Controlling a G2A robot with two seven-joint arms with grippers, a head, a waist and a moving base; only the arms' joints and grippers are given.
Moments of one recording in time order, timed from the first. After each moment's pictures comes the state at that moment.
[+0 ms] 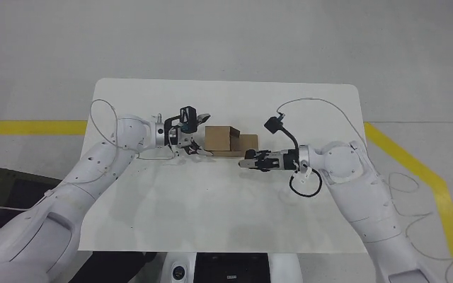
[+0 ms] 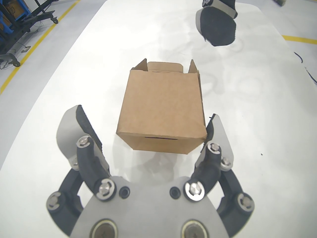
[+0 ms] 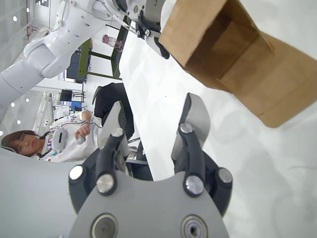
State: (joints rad) left arm 0.55 -1.02 -0.59 -0.96 1.48 -0.93 0.57; right arm -0.99 -1.17 1.15 -1.46 -0.03 -0.35 1.17
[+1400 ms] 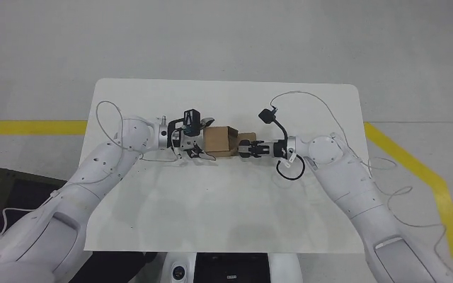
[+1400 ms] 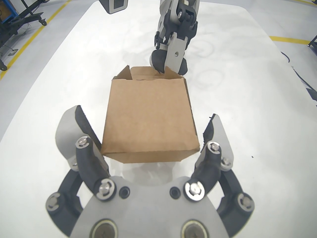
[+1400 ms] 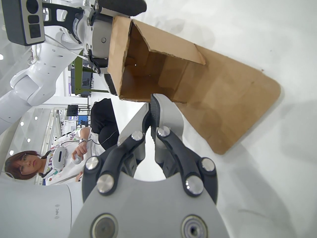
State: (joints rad) left arm 0.56 -1.05 -0.63 -0.94 1.55 -0.99 0.60; right arm -0.75 -1.24 0.92 -1.03 0.02 -0.50 1.00
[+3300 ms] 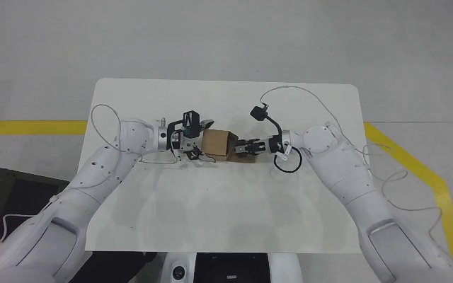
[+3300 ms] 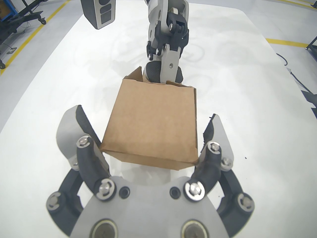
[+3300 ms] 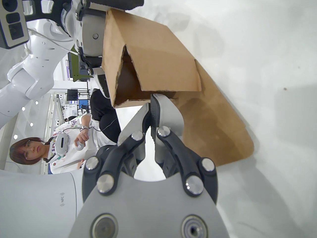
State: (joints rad) left arm 0.61 -1.05 -0.70 -0.99 1.55 -1.01 0.55; right arm -0.63 -1.28 0.87 -0.91 0.03 -0.49 1.12
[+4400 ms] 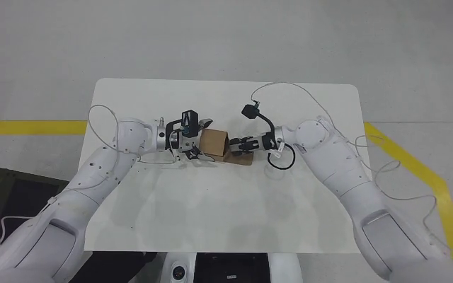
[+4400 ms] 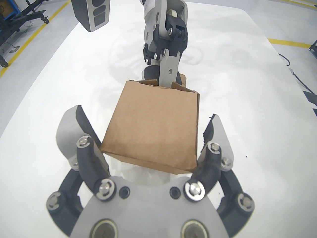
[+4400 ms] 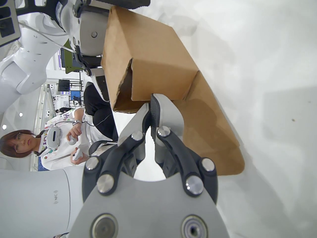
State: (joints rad) left arm 0.62 -1.04 -0.72 -1.00 1.54 -1.01 0.53; right arm -0.55 -1.34 0.77 -0.81 0.06 -0.56 1.10
